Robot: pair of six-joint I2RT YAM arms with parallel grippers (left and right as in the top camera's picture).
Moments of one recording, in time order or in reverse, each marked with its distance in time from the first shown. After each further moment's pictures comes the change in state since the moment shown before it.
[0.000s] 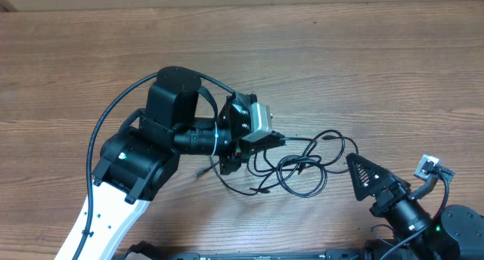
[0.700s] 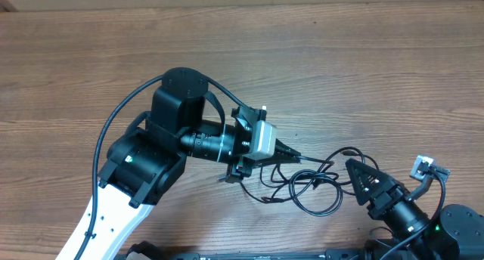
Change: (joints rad) left arm -0.063 0.000 0.000 0.124 0.187 0.034; right arm 0.000 0.000 0.000 -0.015 -0.061 0.004
